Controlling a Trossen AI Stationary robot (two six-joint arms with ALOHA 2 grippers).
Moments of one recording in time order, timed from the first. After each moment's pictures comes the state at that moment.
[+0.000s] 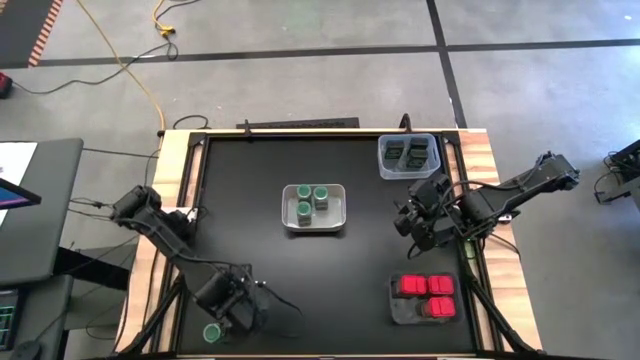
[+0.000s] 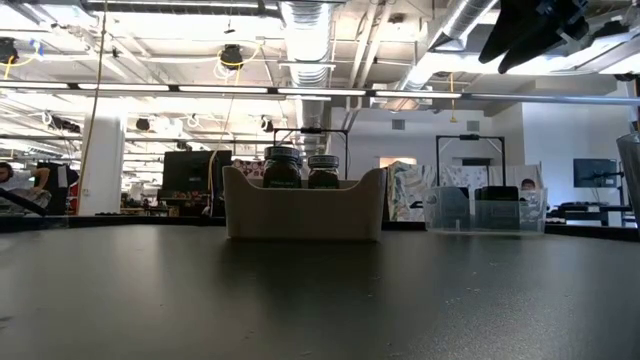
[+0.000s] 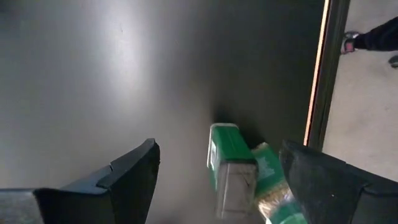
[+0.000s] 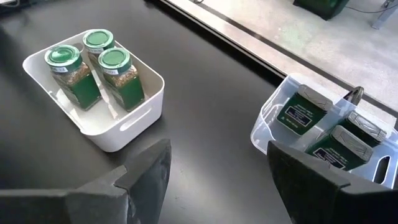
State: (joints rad) left arm -0.73 1.72 1.52 -1.20 -0.01 -0.72; right arm 0.43 1.14 1.07 -1.16 0.92 1.04
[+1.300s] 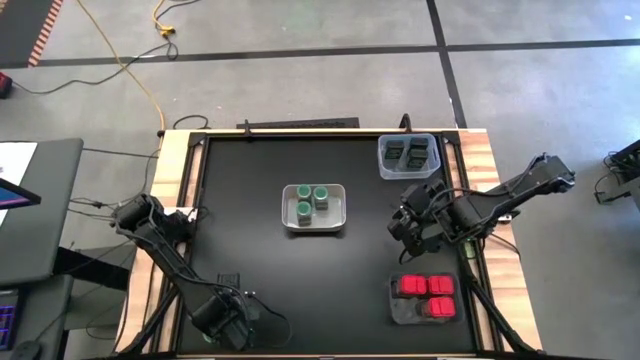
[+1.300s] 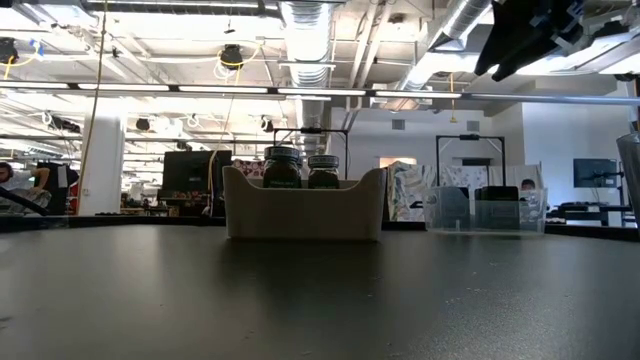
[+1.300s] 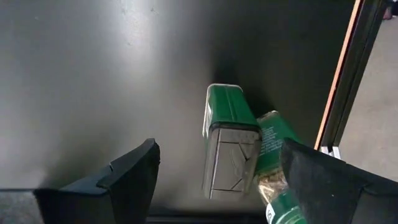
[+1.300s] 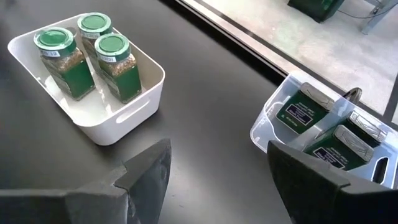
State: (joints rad) left arm -0.83 1.79 1.48 -1.25 0.04 -0.84; right arm 0.43 1.22 1.07 -1.15 0.92 1.04
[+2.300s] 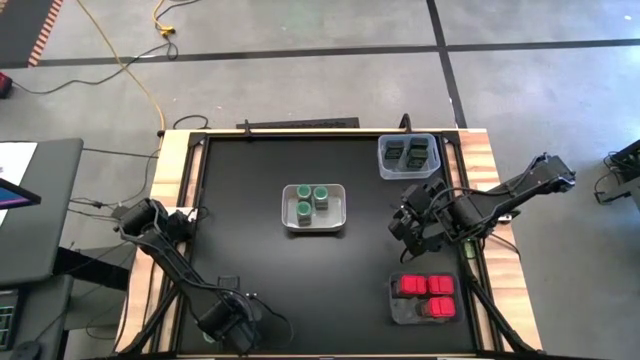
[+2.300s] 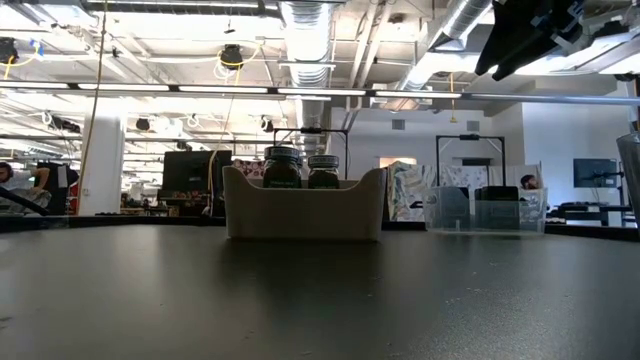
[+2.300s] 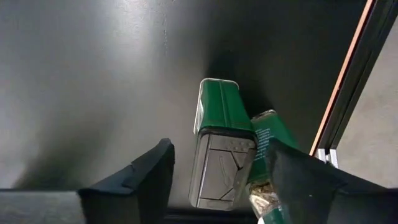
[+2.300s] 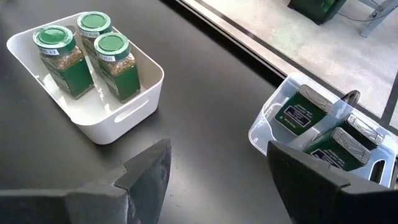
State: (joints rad) left arm -0.83 1.83 1.48 -1.24 0.09 -0.88; right arm 0.43 1.21 1.07 -1.15 0.92 1.02
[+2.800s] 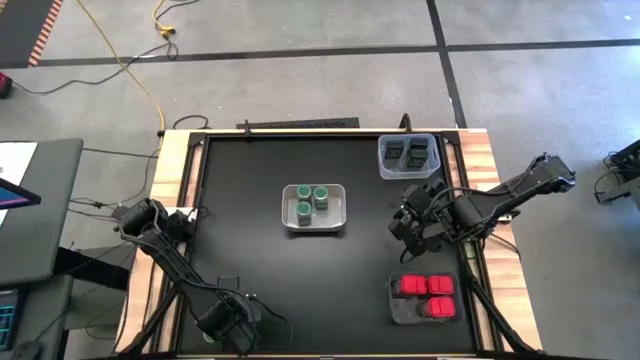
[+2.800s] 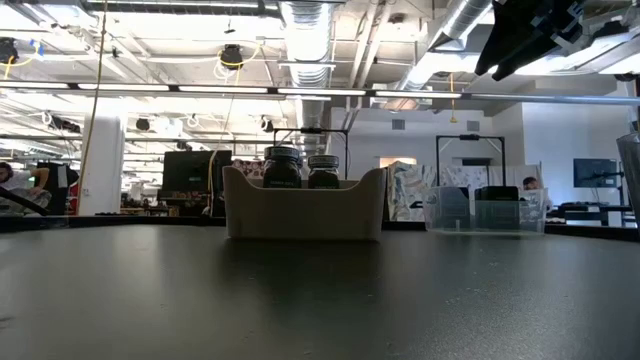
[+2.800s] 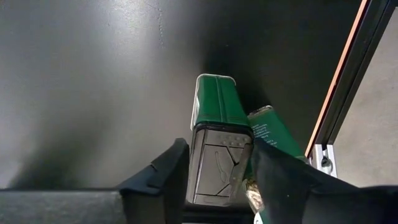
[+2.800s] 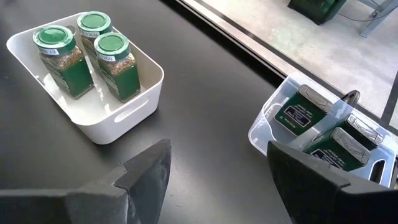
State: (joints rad) left arm -0.83 1.83 1.48 -1.24 0.11 -0.88; right arm 0.43 1.21 1.07 -1.15 0.92 1.02
